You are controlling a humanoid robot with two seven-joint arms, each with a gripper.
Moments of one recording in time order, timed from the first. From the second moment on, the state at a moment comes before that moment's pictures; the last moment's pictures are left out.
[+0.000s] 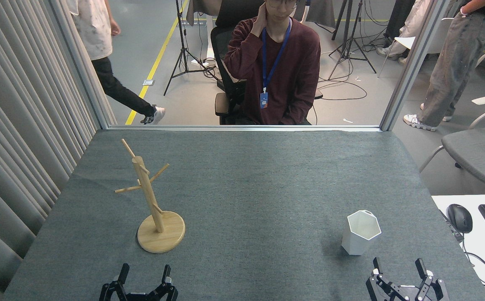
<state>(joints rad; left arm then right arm) 0.25 -0.02 -0.06 -1.60 -1.49 -0.04 0.31 0.17 0.01 -0.30 -1.49 1.56 -0.25 -0.28</state>
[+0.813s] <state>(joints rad) 0.25 -0.02 -0.05 -1.60 -1.48 -0.04 0.31 0.00 0.01 -0.24 -1.25 1.58 -0.15 -0.28</state>
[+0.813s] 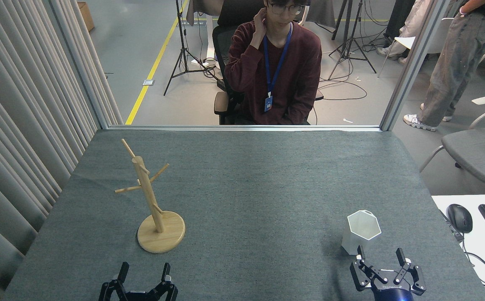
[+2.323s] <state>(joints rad) 0.20 -0.03 -0.09 -1.57 -1.49 -0.05 0.31 -0.21 -0.01 -0.15 -1.03 1.64 -0.06 -0.31</state>
